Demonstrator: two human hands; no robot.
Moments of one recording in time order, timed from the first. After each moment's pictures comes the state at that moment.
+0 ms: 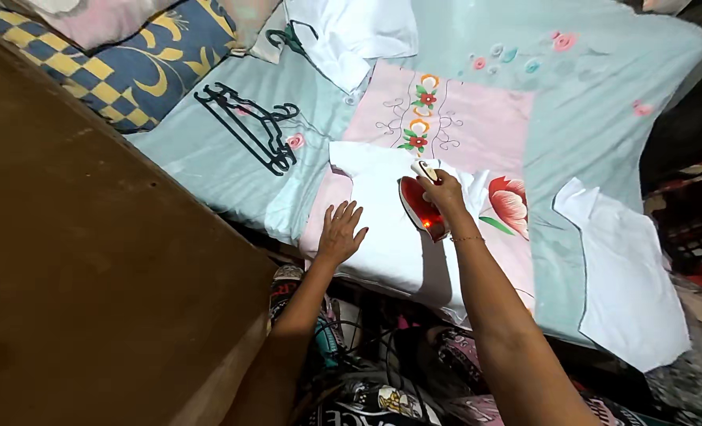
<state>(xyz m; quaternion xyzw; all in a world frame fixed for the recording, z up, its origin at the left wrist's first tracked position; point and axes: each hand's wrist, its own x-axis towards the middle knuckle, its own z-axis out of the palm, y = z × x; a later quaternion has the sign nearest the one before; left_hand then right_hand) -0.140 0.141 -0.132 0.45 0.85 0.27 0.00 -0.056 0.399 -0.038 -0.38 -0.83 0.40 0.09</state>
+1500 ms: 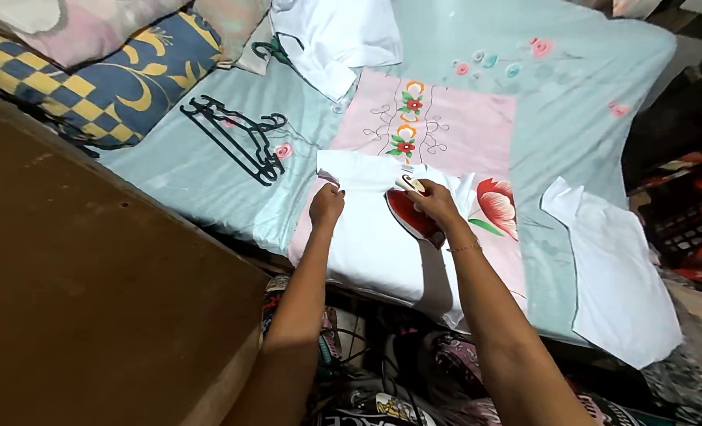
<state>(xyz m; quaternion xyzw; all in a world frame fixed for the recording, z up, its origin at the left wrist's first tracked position) -0.198 0.199 -0.061 0.11 0.90 0.36 0.23 -0.041 0.408 -0.038 -0.32 -0.86 0.40 0.05</state>
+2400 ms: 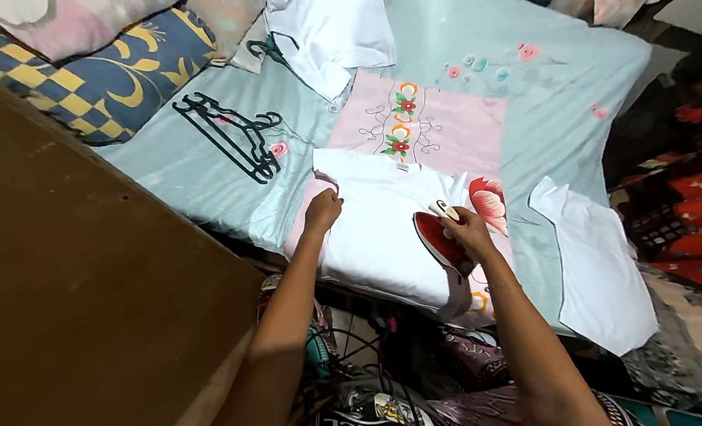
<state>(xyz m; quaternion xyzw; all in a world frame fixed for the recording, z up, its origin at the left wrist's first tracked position) -0.195 0.185 -0.061 0.21 0.89 0.32 0.27 0.052 0.415 -0.032 -0.38 -0.83 0.40 0.06</state>
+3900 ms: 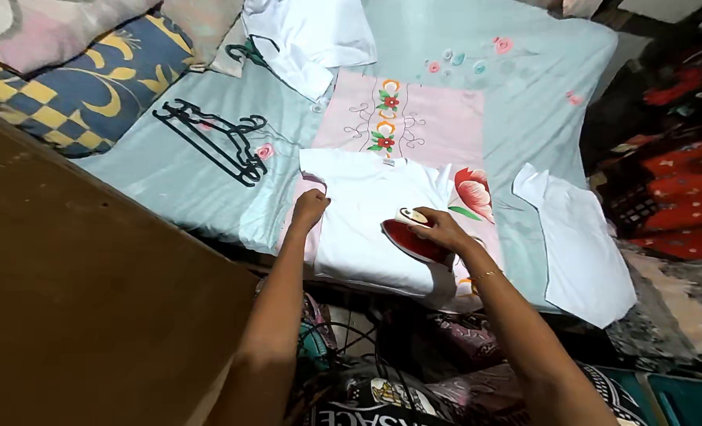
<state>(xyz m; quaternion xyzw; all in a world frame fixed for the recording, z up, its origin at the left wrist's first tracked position) -0.209 0.175 -0.080 0.23 0.85 0.37 0.28 0.052 0.400 -0.035 -0.21 -0.89 0.40 -0.01</state>
